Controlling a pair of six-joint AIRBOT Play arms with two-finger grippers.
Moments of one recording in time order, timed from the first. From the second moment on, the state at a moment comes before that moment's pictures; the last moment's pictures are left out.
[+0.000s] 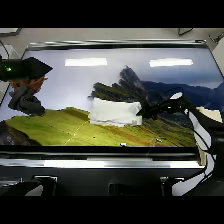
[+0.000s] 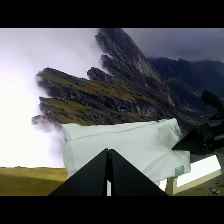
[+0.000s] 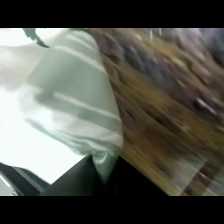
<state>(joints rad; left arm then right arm) -0.07 -1.14 1.57 1.04 -1.17 -1.48 -0.07 -1.80 1.25 -0.66 1.23 1.35</state>
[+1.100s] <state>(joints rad) -0.07 -1.14 1.57 1.04 -1.16 -1.48 -0.99 -1.56 1.90 -0.74 1.57 1.73</state>
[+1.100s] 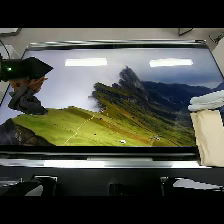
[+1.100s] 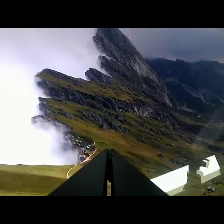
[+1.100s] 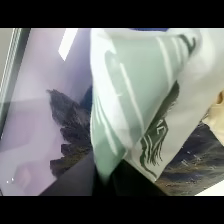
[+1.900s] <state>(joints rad) -0.07 -1.14 1.57 1.03 -1.16 -1.48 -1.07 -1.46 1.50 -1.41 1.79 1.75</state>
